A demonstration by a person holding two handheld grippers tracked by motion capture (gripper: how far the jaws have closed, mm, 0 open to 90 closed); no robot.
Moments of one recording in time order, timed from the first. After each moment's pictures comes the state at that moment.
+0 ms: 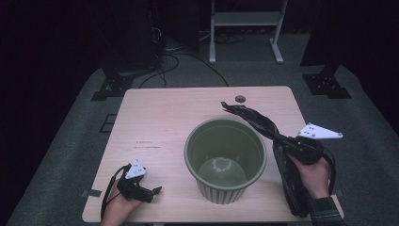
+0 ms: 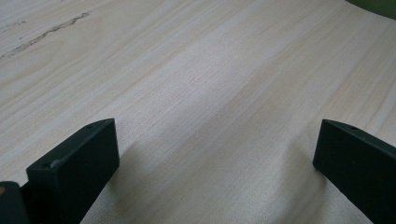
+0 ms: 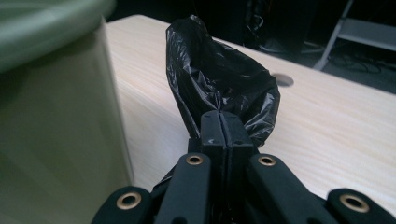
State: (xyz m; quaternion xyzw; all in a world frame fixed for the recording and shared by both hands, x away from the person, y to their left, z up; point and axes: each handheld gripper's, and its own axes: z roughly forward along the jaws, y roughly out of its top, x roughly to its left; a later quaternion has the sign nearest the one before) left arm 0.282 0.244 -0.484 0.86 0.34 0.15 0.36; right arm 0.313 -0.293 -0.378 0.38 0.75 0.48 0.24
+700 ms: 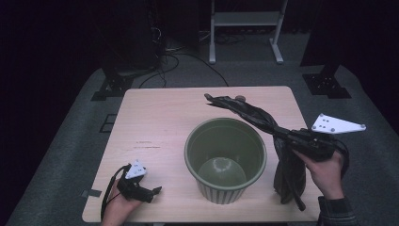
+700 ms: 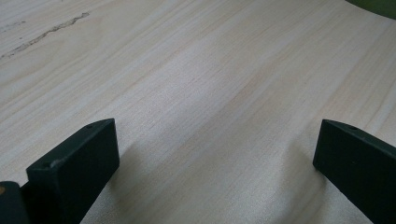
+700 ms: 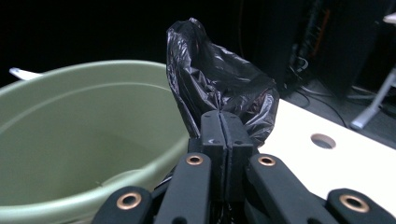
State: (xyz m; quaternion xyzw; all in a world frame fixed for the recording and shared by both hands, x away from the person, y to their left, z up) left arm 0.282 0.244 -0.484 0.86 0.34 0.15 0.36; right arm 0.288 -0.287 -0.312 0.29 0.75 0.56 0.20
